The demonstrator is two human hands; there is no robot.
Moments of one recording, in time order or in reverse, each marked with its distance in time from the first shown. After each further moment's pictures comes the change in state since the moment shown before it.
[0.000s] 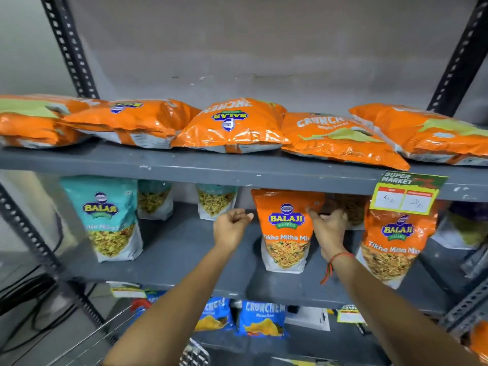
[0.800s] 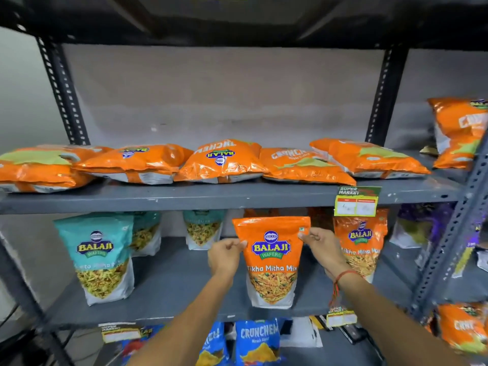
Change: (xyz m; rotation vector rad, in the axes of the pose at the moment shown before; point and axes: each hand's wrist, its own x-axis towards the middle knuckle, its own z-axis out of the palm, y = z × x) left_hand -0.058 0.029 -0.022 0.025 -0.040 0.025; right_hand -0.070 -0.036 -0.059 -0.110 -0.176 -0.171
